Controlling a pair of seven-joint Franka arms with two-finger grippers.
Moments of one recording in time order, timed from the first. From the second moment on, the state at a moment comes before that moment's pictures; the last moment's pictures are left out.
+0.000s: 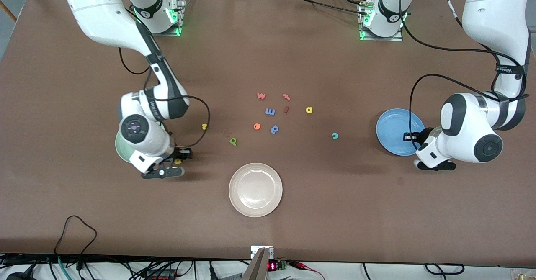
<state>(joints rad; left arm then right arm) 0.03 0.58 0.01 -1.73 -0.04 1.96 0.07 0.28 0.62 -0.03 -1.61 -0.05 2.22 0.15</state>
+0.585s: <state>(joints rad) 0.02 0.59 -0.01 -1.83 -0.04 2.07 0.07 0.04 0.50 -0.03 -1.86 -0.05 2.22 -0.13</state>
